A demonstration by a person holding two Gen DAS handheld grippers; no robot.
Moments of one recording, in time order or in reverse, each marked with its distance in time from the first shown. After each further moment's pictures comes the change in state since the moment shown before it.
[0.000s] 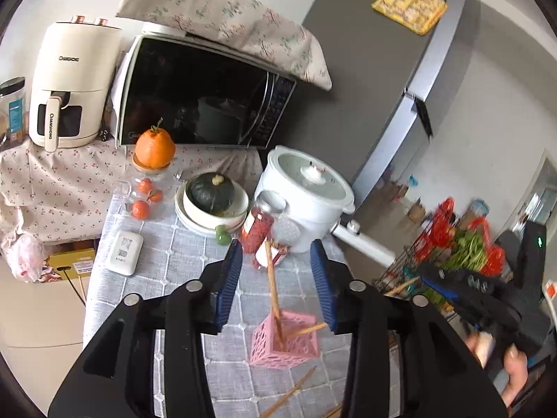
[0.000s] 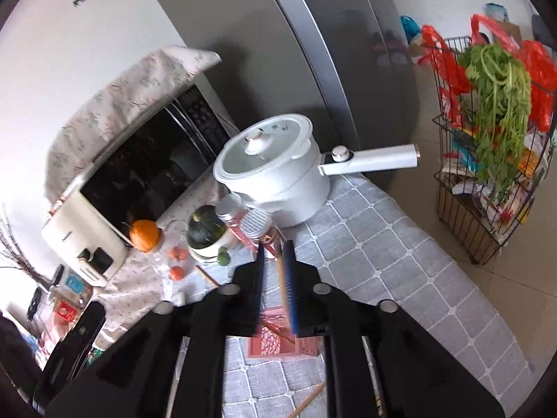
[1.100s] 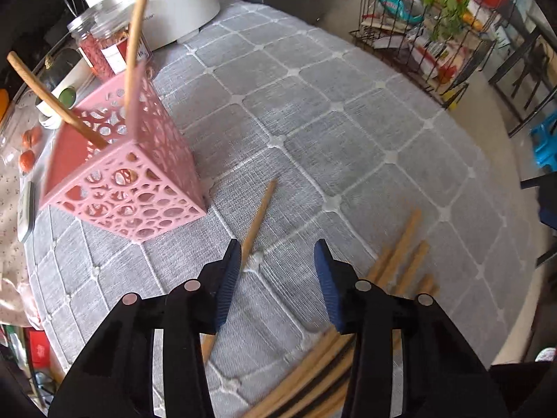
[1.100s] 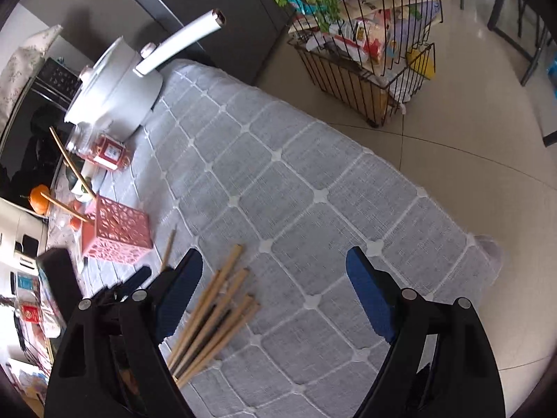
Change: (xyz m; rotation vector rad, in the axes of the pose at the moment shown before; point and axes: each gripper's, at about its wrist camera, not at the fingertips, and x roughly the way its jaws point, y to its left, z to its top) left arm 0.169 -0.107 -0.224 0.604 0.693 0.084; right arm -0.023 -0.215 -0.129 0.264 0.333 -0.264
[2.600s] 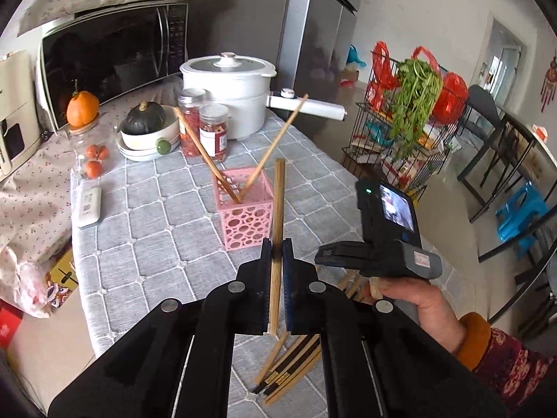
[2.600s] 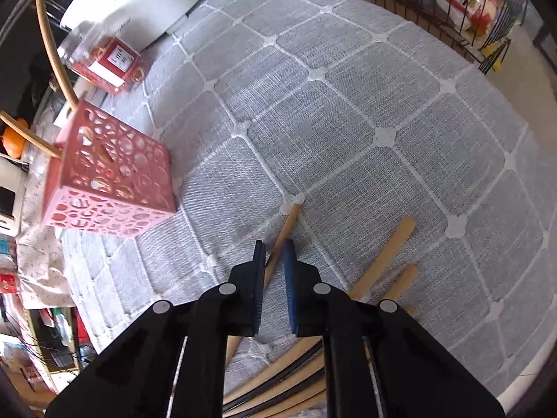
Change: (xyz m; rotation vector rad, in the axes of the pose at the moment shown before) left arm -0.185 0.075 -0.087 -0.163 -0.443 -0.116; right arm 0.108 0.123 -0.028 -0.120 0.137 0.005
